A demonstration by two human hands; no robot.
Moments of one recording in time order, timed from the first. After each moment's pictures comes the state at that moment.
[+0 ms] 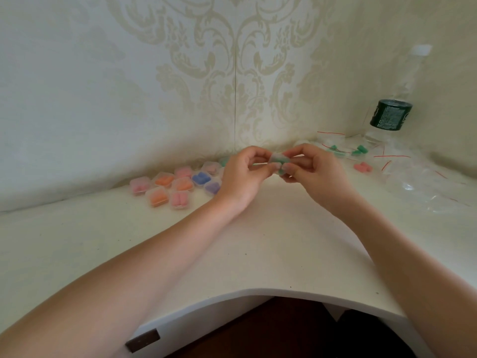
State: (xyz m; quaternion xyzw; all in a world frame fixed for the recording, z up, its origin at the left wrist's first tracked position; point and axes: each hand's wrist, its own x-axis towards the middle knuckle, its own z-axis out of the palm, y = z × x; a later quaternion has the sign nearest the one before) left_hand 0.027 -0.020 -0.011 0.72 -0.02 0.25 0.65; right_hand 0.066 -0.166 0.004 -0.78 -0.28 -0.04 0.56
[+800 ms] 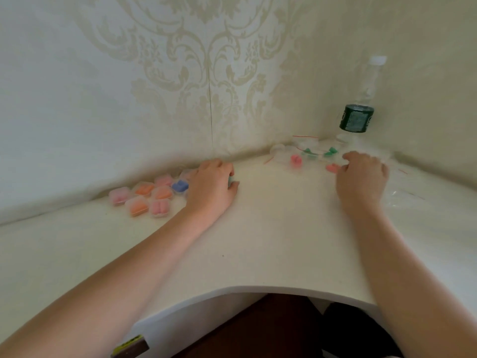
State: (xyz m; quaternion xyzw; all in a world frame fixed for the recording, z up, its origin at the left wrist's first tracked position) left_hand 0.029 0.003 -0.024 0.94 0.03 0.31 0.11; right_hand 0.100 -0.251 0.001 -0.94 0.04 -0.25 0.23
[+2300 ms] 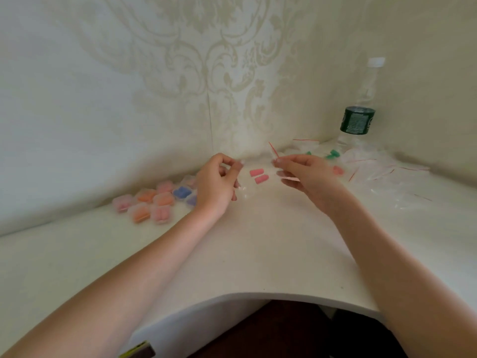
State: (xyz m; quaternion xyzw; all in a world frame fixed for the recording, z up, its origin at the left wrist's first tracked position) left_hand 0.037 -0.020 -0.008 0.77 0.07 0.33 0.55; right_hand 0.088 -0.192 0.013 -0.69 -0.15 0.06 0.71
